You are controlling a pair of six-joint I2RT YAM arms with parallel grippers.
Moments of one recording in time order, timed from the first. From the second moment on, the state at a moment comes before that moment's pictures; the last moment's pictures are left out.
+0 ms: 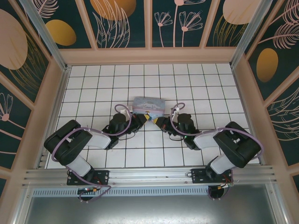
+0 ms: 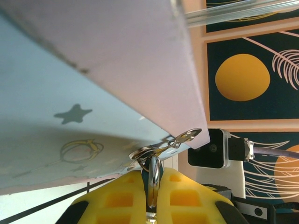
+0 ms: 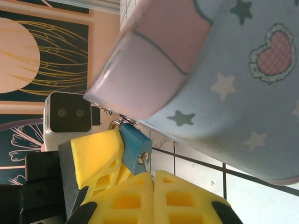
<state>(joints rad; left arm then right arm) -0.71 1.61 0.40 0.94 0.26 -1.34 0.69 1.52 0.34 0.89 -0.36 1.27</state>
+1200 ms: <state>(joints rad) -0.69 1.61 0.39 1.02 0.24 -1.45 0.60 1.65 0.39 1.06 -0.56 1.28</state>
